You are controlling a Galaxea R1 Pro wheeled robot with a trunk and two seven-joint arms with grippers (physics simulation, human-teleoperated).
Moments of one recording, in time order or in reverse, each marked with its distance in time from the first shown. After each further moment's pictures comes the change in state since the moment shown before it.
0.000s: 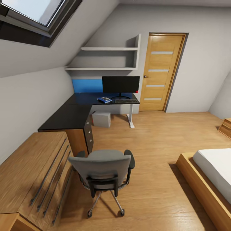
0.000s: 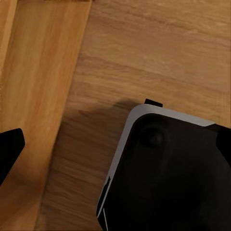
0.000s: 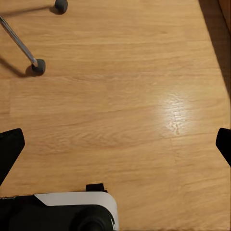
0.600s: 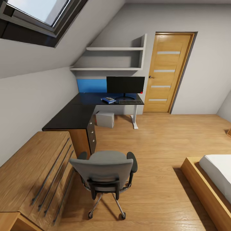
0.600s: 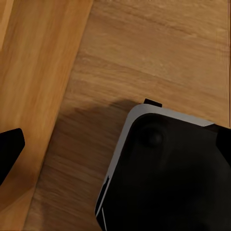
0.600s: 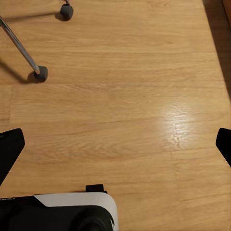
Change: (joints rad) left arm 0.000 -0.004 0.002 -0.001 0.003 -0.001 0.003; right arm 0.000 -0.001 -0.001 -0.002 0.000 0.000 0.000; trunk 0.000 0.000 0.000
